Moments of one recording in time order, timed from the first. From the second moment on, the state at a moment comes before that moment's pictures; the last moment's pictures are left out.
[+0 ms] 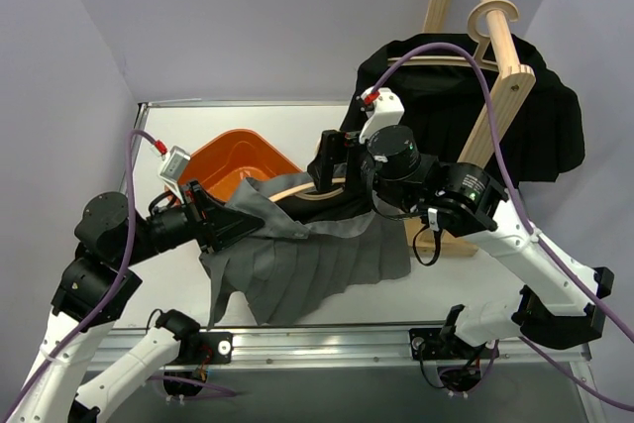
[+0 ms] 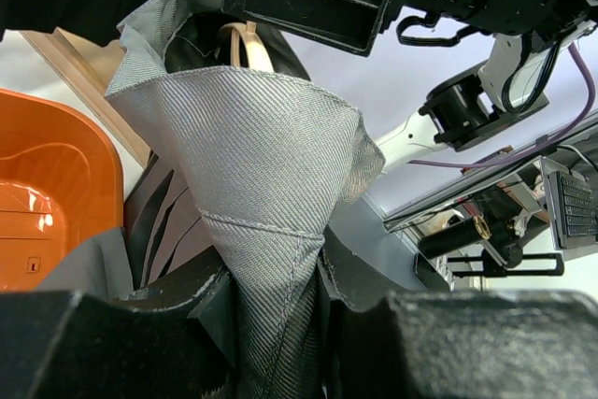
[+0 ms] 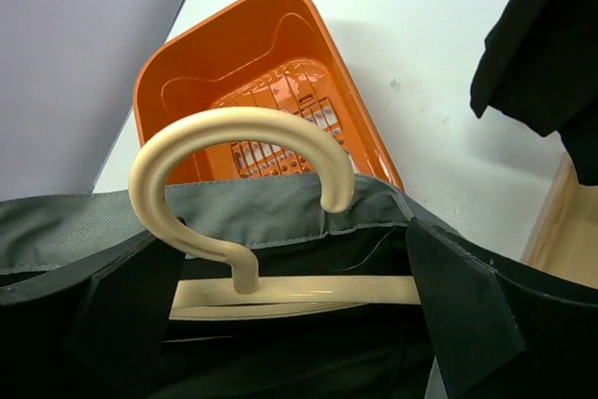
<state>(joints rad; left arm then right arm) -0.51 0.66 1.14 -0.50 0.58 -0.72 1.01 1.32 1.74 -0.85 0.42 0.55</state>
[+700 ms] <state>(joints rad) -0.51 0.64 1.14 -0.49 0.55 -0.76 0.98 1.26 1.65 -0.81 0.31 0.58</state>
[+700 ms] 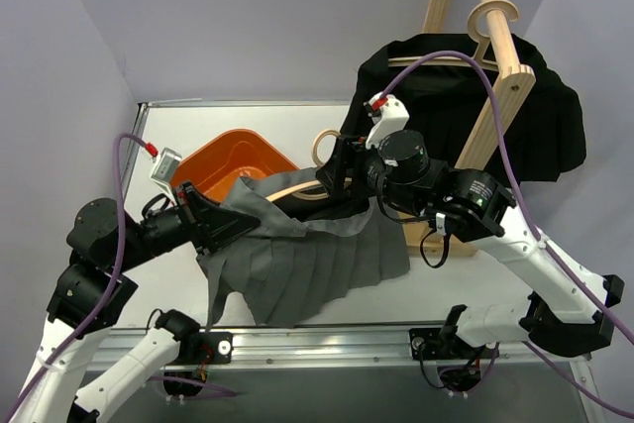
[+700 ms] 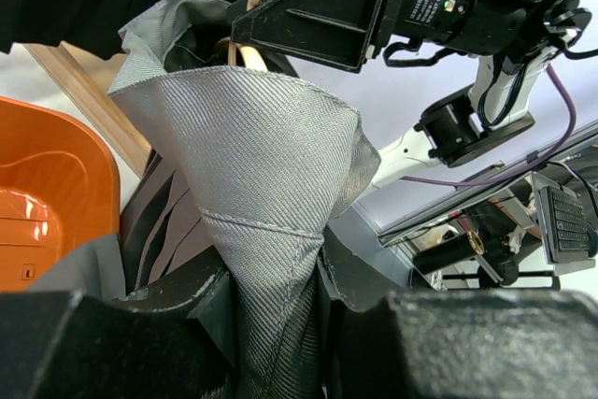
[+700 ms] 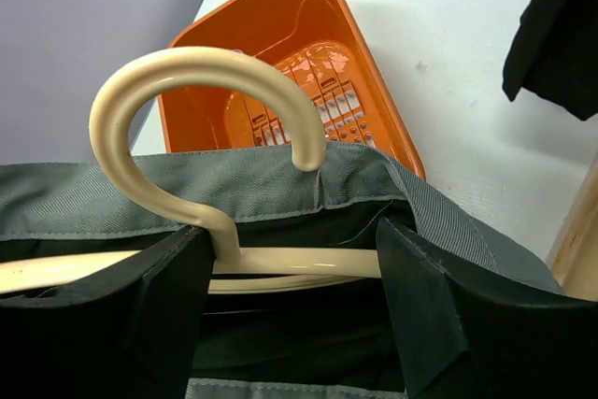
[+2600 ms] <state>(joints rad) -0.51 0.74 1.19 -0.45 0.55 -0.81 1.02 1.31 1.72 -0.88 0.39 0.55</state>
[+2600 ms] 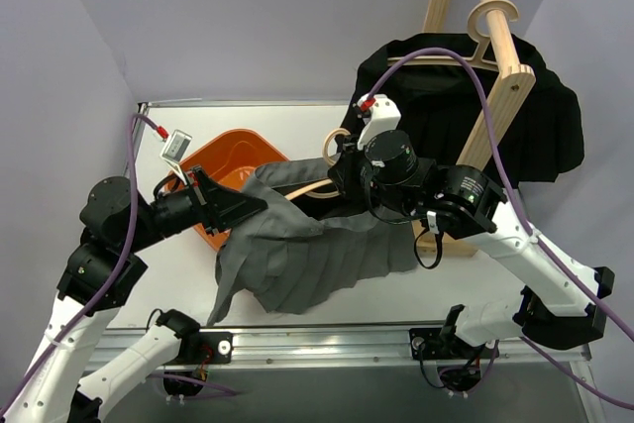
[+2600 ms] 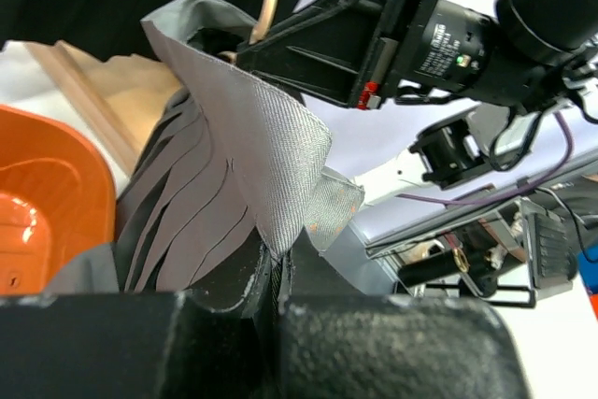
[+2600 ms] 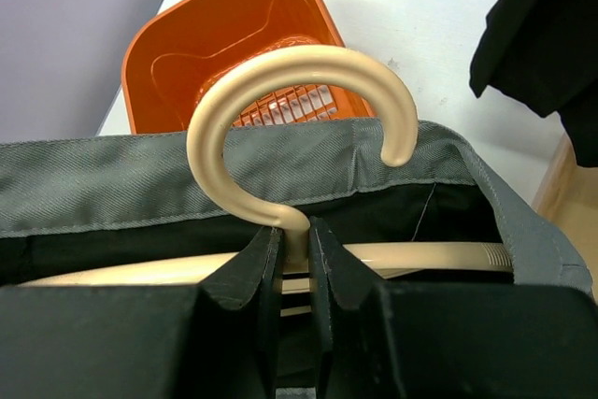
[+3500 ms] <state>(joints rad) -0.51 0.56 1.25 -0.73 0.46 -0.75 0.97 1.29 1.79 -1.01 0.54 0.66</state>
